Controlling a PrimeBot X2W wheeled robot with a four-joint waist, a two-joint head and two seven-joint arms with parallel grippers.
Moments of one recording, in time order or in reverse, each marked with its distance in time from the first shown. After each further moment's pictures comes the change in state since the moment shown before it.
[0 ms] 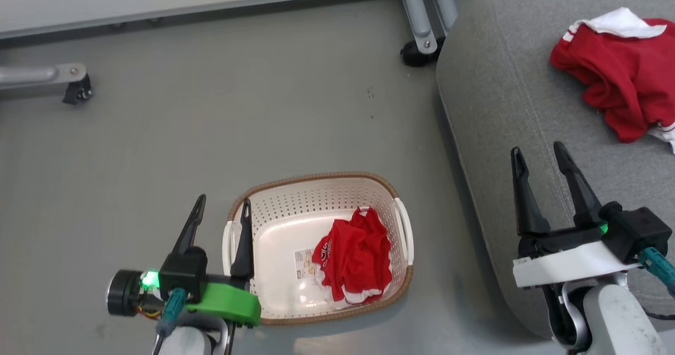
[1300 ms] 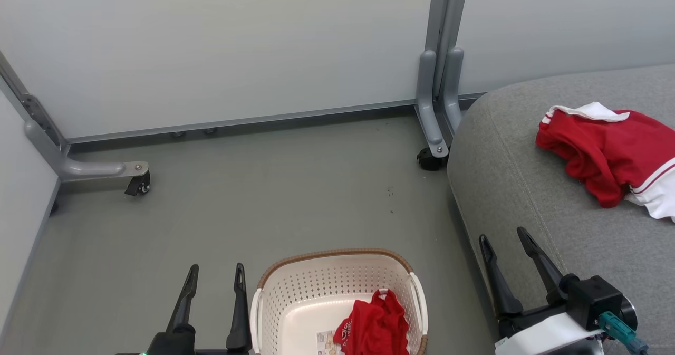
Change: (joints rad) left arm 0.267 0.001 -0.012 -0.197 -0.061 0.062 0.000; right arm 0.184 -0.014 0.093 0.050 -0.013 0.000 0.000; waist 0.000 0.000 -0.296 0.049
